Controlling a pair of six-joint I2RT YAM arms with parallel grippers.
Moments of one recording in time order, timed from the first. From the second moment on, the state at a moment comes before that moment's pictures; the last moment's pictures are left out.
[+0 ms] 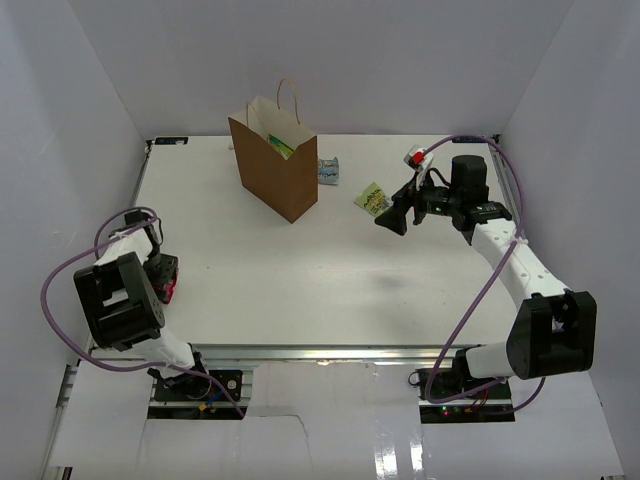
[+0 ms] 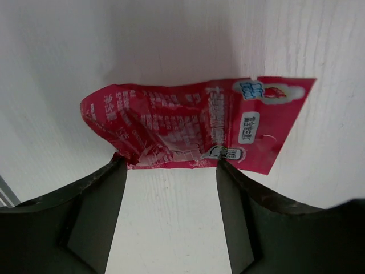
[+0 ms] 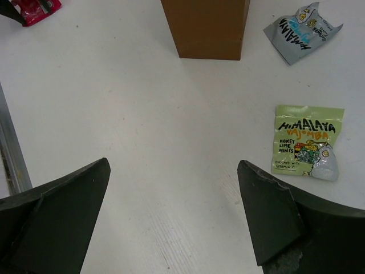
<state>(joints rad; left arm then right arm) 0.37 1.59 0.94 -0.80 -0.29 -1.04 0.18 1.37 1.06 -0.22 -0.87 -0.26</state>
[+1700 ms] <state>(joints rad) -0.04 1.37 0.64 -0.12 0.82 -0.61 0.63 1.47 1.10 -0.15 -0.74 0.07</state>
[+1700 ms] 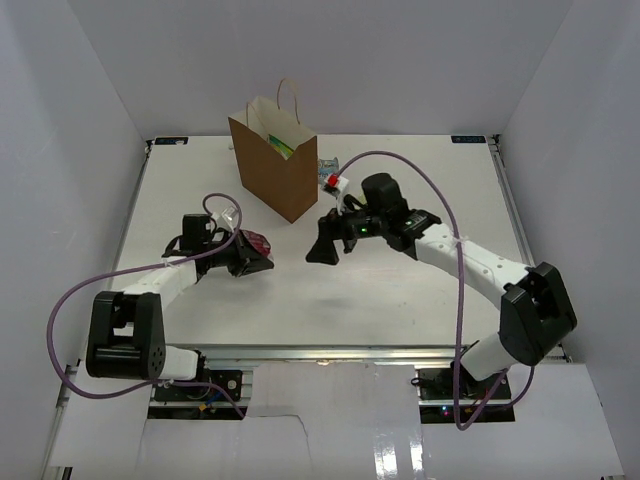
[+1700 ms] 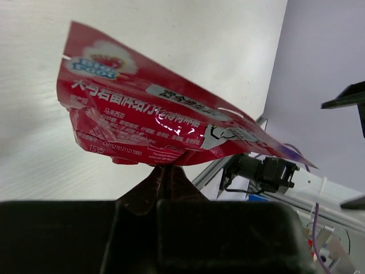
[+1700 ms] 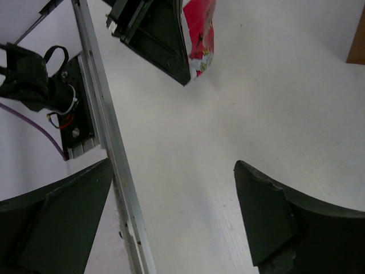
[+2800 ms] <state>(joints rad) -0.29 1.37 0.63 0.08 0.81 -0.79 0.88 1.76 1.33 -0.16 -0.16 0.40</state>
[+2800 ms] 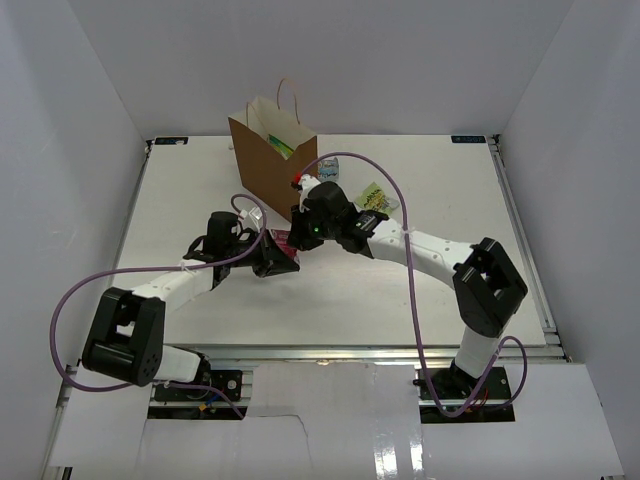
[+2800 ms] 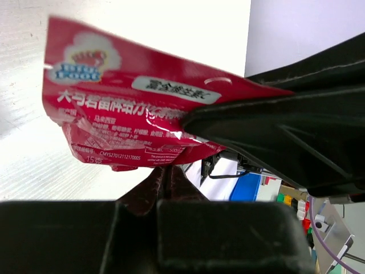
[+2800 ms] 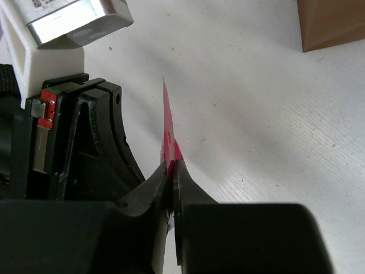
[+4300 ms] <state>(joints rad) -0.29 0.57 0.55 -0.08 0.33 -0.63 0.66 2.04 2.00 0.21 -0.16 -0.07</state>
